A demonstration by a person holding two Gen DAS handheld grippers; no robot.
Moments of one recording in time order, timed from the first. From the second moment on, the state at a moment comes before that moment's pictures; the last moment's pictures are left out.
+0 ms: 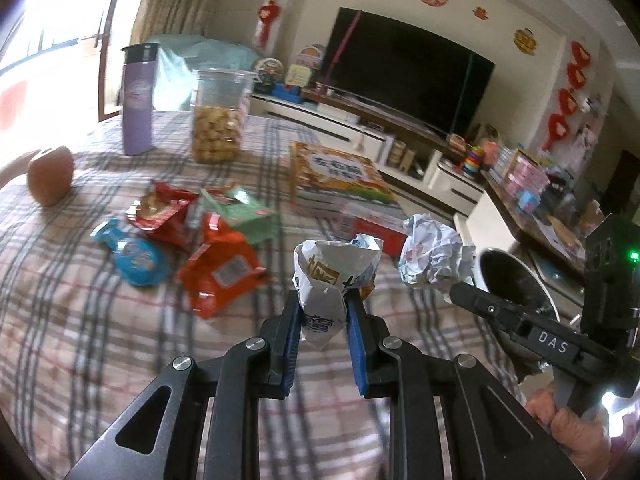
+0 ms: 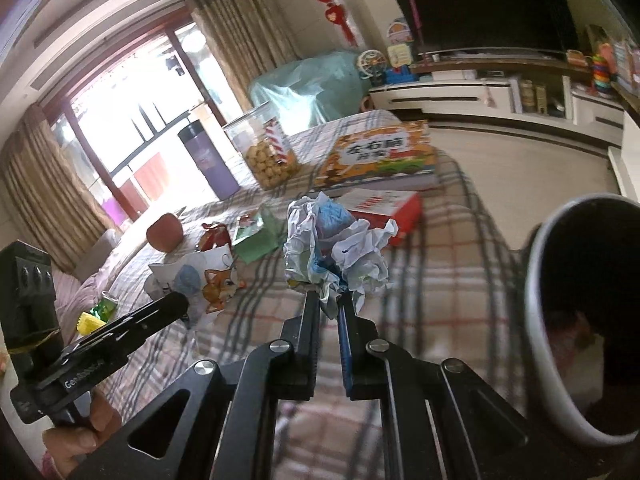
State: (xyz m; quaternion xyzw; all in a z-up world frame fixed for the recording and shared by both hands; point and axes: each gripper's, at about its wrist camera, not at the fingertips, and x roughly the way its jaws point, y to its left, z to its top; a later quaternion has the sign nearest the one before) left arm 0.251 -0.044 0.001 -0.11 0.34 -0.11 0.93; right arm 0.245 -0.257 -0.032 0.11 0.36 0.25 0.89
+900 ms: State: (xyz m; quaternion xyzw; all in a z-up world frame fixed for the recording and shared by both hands) left arm 0.267 -0.144 -0.008 -0.08 0.36 -0.19 0.91; right arm 0.212 -0.364 -0.028 0.15 0.34 0.17 0.91
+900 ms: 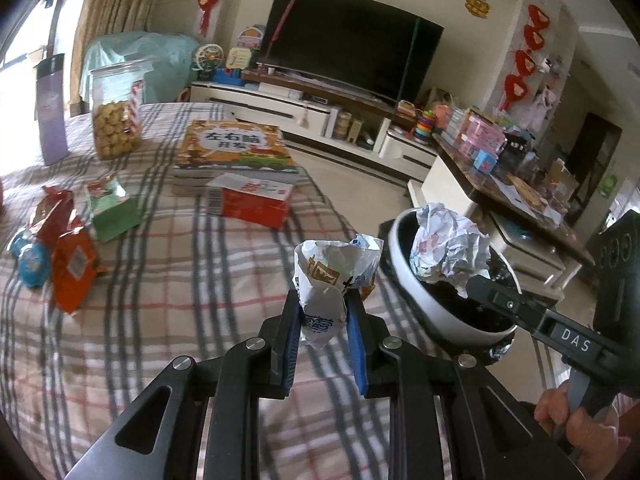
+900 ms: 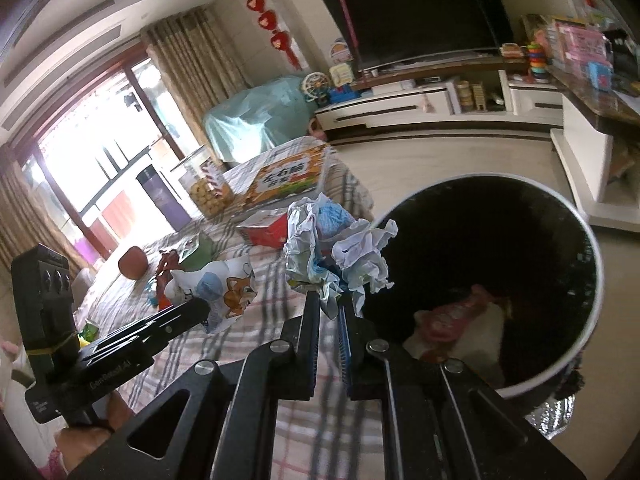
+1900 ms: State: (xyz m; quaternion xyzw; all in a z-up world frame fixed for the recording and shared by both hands) left arm 0.301 -0.249 -0.004 -0.04 0.37 -0.26 0.89; right arm 0.205 -0.452 -0.032 0.18 0.34 0.09 0.92
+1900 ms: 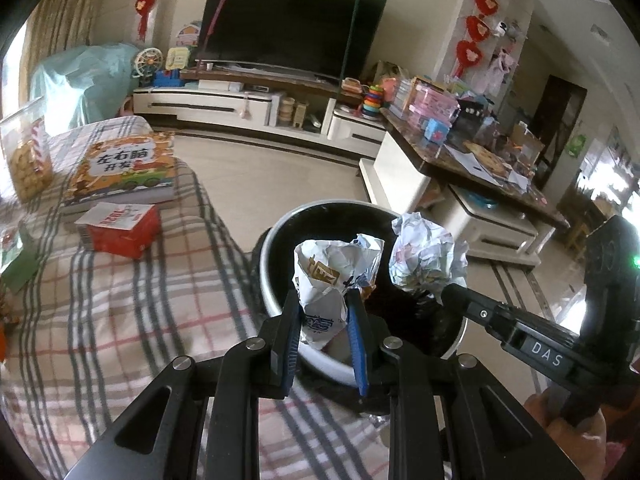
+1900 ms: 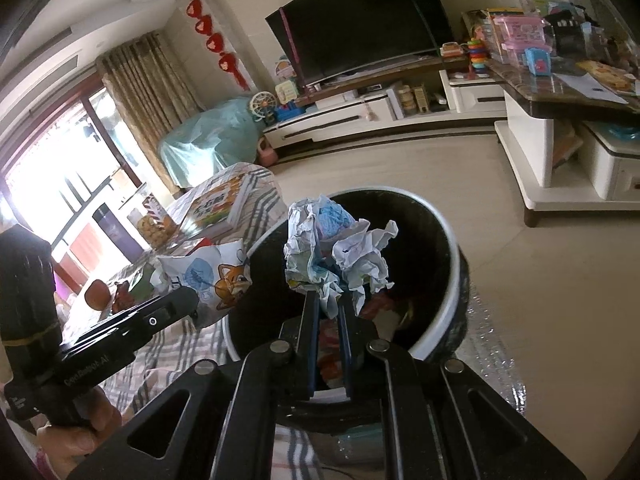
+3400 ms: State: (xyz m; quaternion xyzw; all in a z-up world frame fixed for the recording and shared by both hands) left arm 0.263 -0.179 -0.016 -0.07 0.39 -0.18 0.90; right arm 0.200 -0.431 -0.018 0.17 0.33 0.09 0.93
